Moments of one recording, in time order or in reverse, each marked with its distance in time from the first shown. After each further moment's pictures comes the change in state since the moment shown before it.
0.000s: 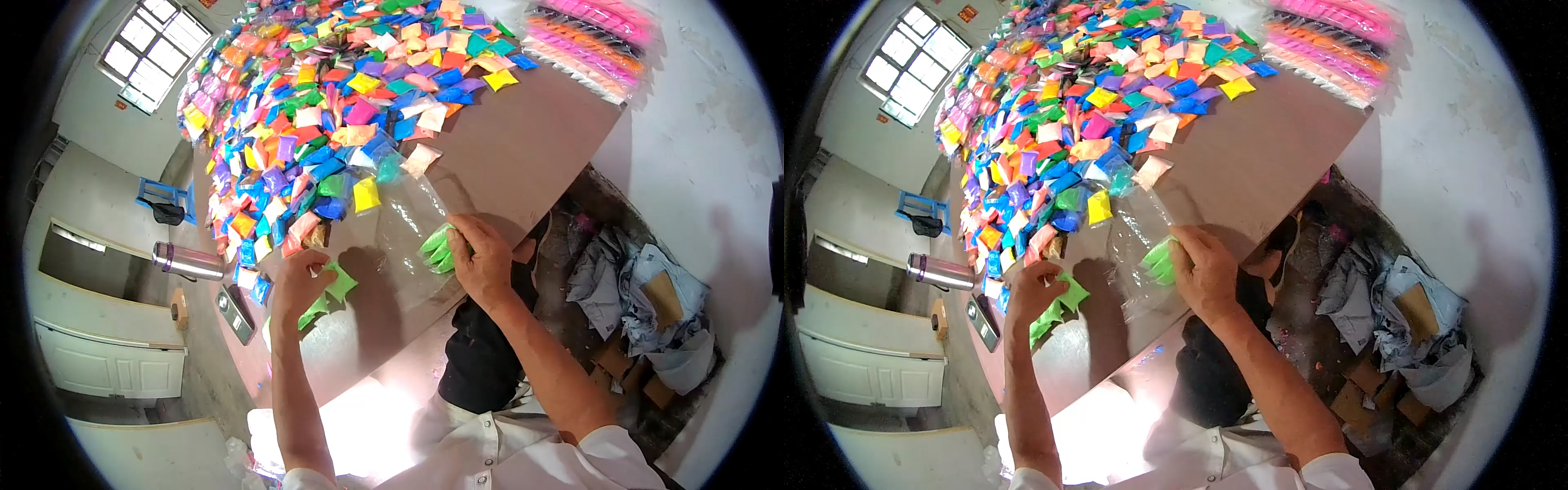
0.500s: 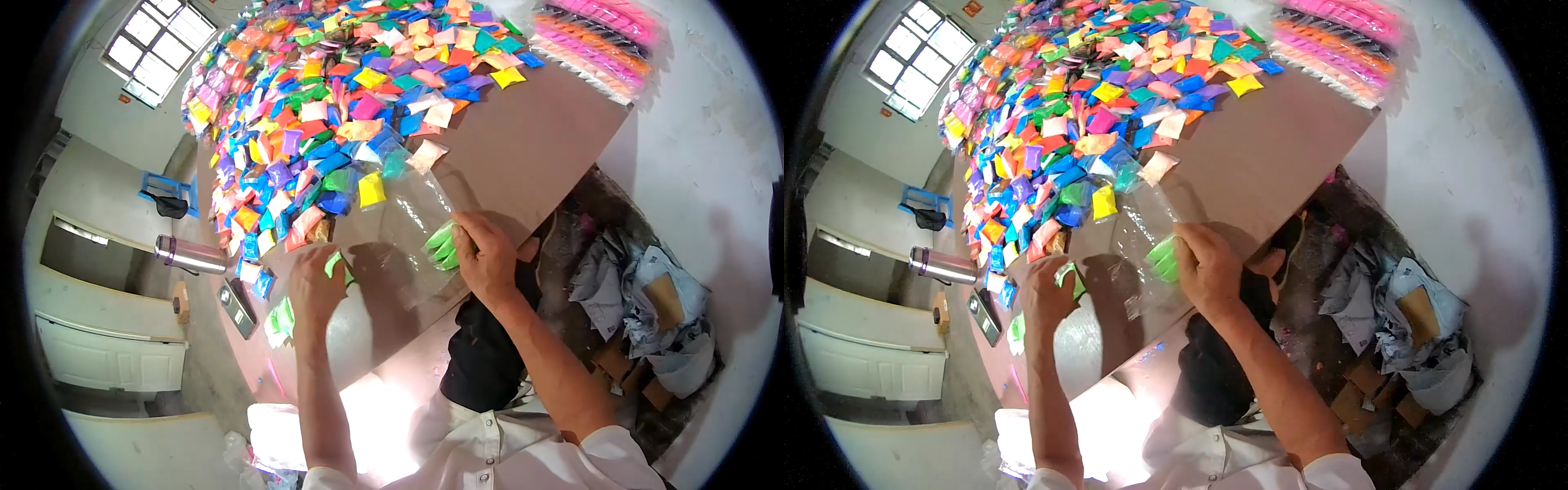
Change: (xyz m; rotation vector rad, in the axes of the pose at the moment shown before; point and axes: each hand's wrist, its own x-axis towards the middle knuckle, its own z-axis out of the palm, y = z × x) left_hand -0.017 0.026 0.030 0.305 0.317 0.156; right_hand 0.001 -0.004 -0.001 0.011 -0.004 -0.022
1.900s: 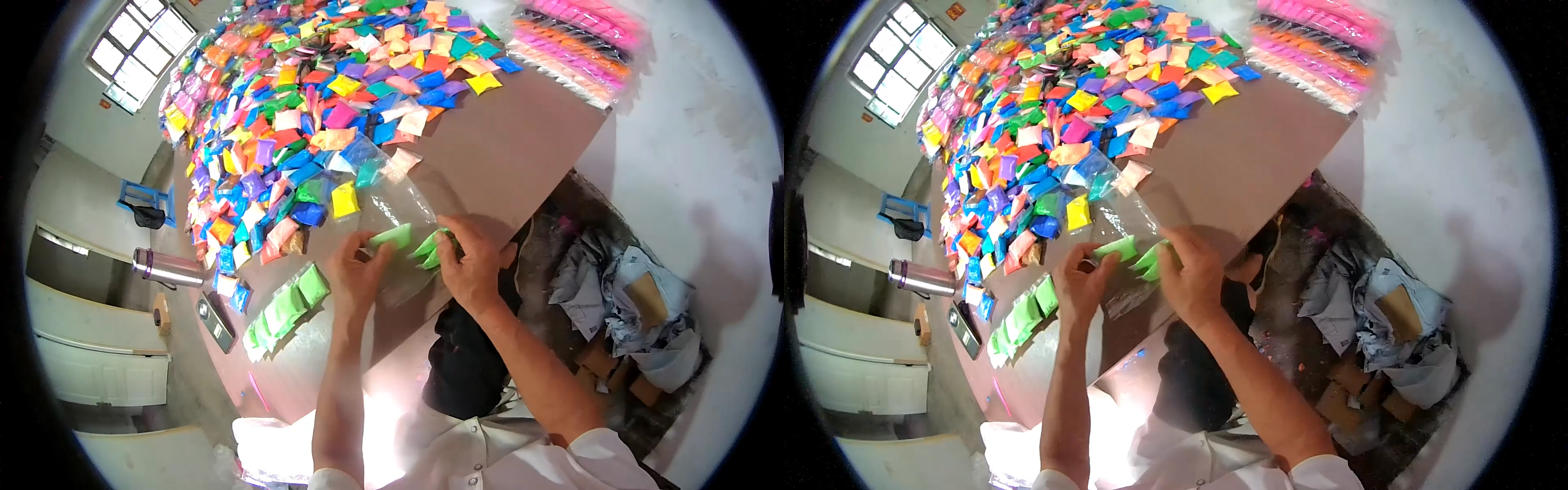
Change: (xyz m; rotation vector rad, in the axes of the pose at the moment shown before) left_hand 0.021 0.084 0.070 -0.677 0.029 -0.186; right_hand 0.004 0.012 -0.006 0.003 0.023 0.048
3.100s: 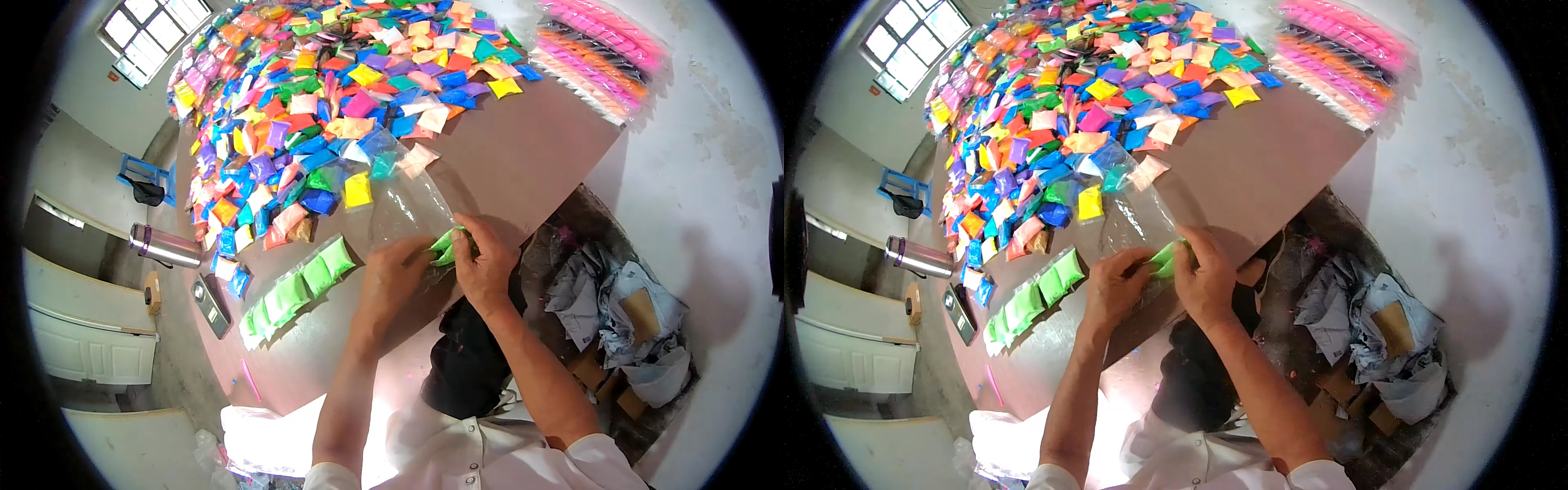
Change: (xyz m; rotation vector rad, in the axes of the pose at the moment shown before) left_hand -0.015 0.026 0.017 -0.070 -0.211 0.118; right_hand -0.001 -0.004 0.000 -0.030 -0.019 0.028
